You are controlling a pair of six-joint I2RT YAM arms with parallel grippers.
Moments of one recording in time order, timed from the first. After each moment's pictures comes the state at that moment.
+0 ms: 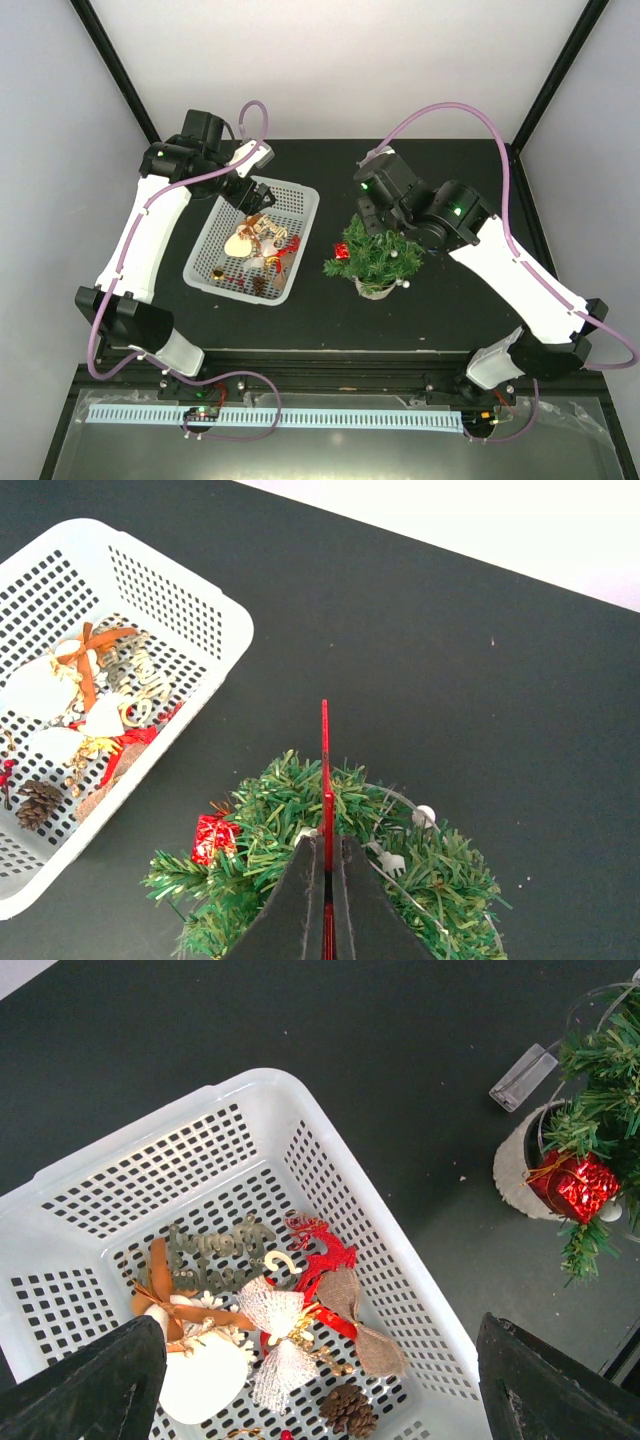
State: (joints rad) left arm -0.23 1.55 1.80 -1.23 0.38 0.39; right arm 0.93 1.48 1.90 -1.28 0.48 0.38
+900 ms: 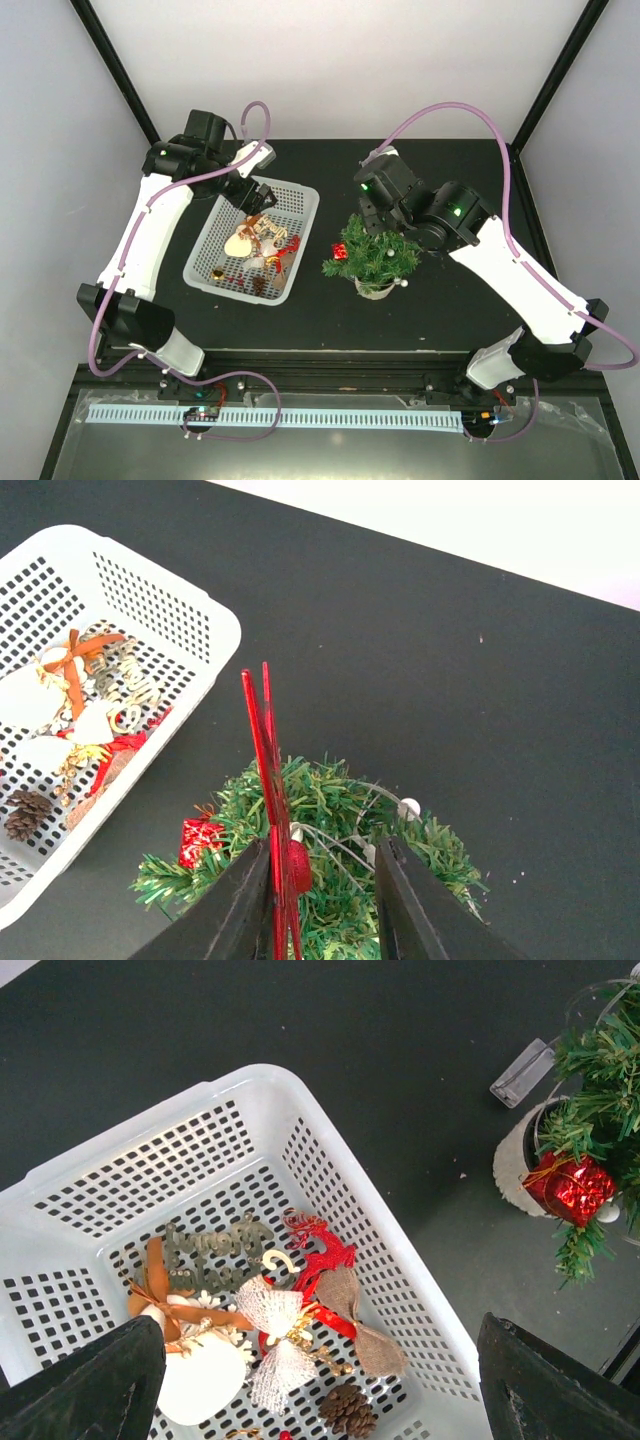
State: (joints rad) left arm -0.24 1.57 1.80 -1.23 0.38 0.39; right arm 0.93 1.47 1.89 -1.27 0.51 0.40
